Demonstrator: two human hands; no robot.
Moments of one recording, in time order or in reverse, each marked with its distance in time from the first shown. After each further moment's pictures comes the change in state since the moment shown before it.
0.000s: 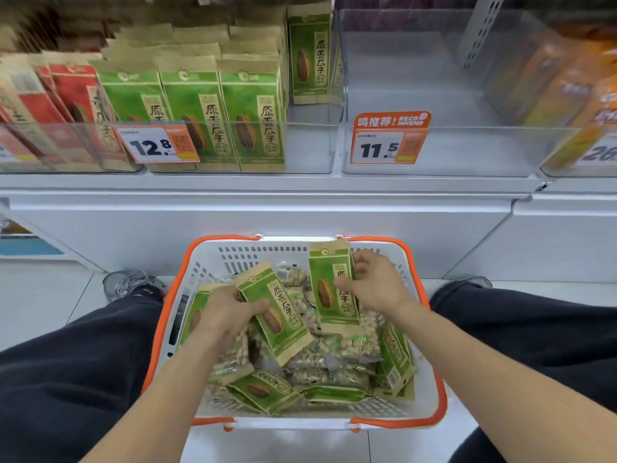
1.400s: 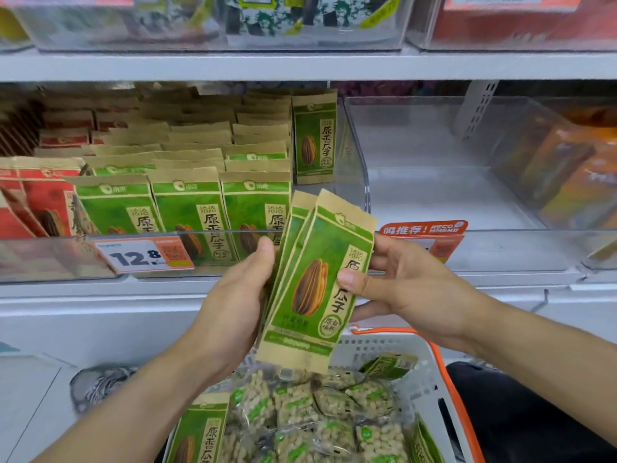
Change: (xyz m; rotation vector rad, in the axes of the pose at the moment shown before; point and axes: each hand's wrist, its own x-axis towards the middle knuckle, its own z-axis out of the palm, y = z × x) left_hand -0.006 0.194 -0.019 -0.380 -0.442 0.446; right_hand 0.027 -0.158 -0.071 0.448 -0.327 -0.263
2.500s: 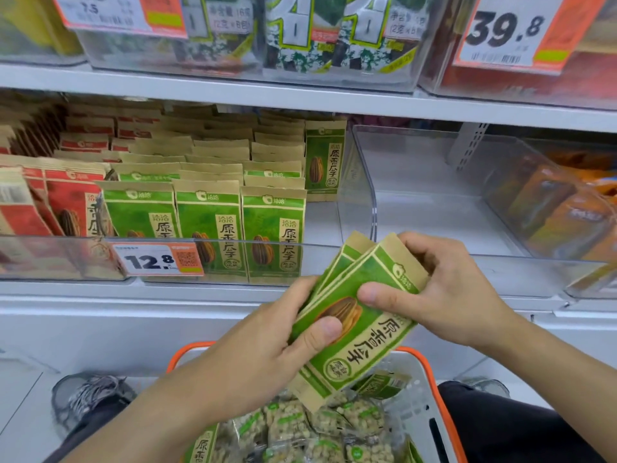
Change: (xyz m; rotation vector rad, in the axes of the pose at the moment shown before) left_hand -0.035 0.009 -0.007 0.729 -0.325 0.313; right_hand -0.018 -0.030 -0.005 -0.529 0.189 -0.379
